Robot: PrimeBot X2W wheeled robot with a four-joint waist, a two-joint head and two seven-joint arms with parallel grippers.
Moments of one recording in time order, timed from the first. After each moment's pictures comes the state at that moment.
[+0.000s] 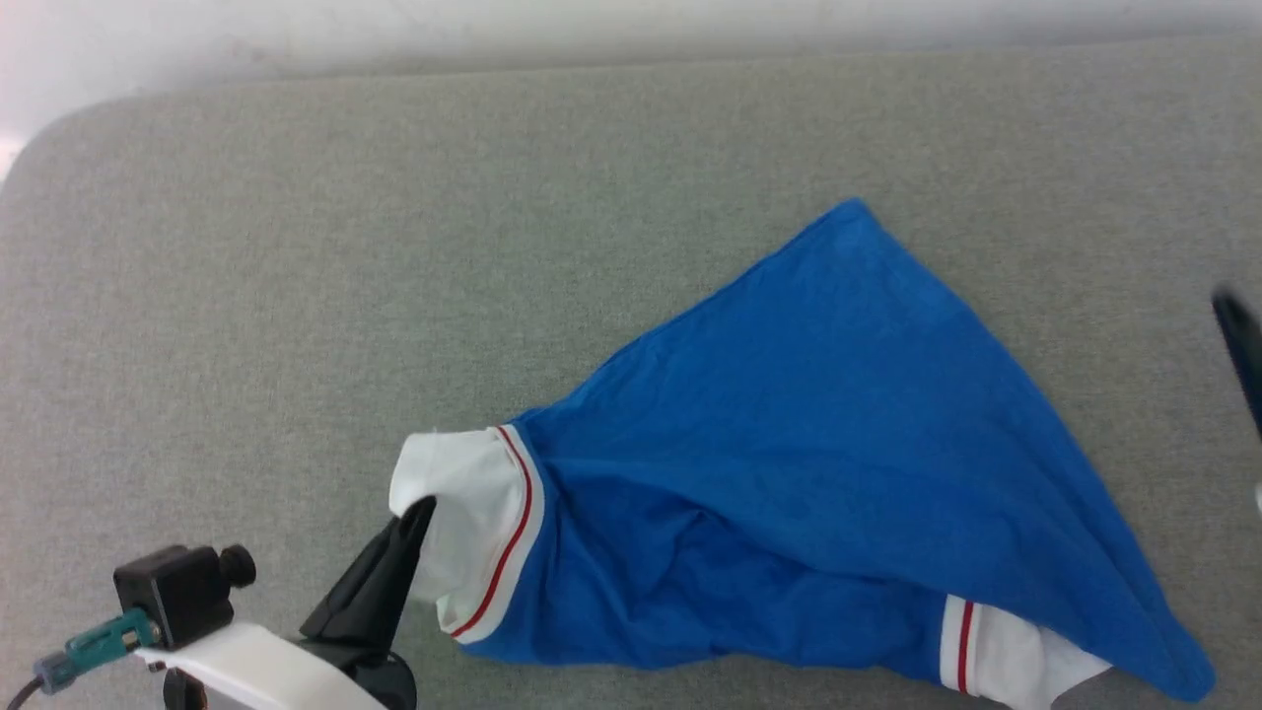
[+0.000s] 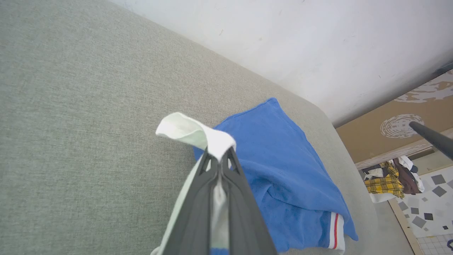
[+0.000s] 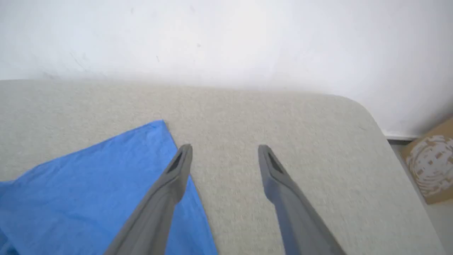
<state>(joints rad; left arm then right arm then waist) 0.21 0.35 -0.15 -0.44 -0.84 0.05 0.21 -0.07 -0.29 -0.29 -0.47 0.37 0.13 0.75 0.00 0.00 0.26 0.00</state>
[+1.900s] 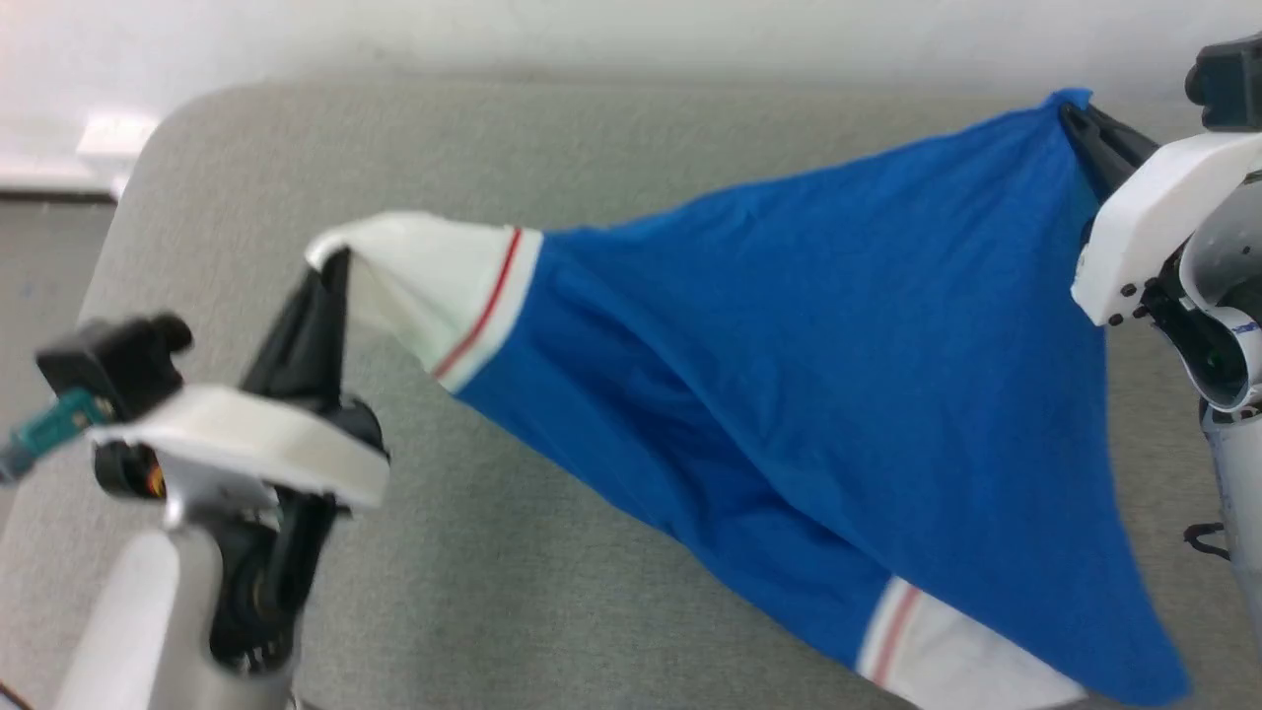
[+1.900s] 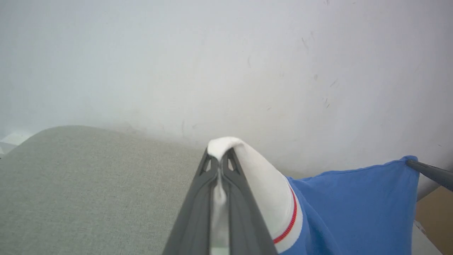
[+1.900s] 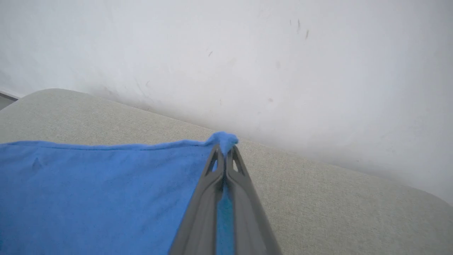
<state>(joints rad) -0.22 0.31 -0.14 -0.23 -0.69 0.14 0.12 -0.65 -0.32 0.09 0.20 0.32 0.13 0.49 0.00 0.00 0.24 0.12</state>
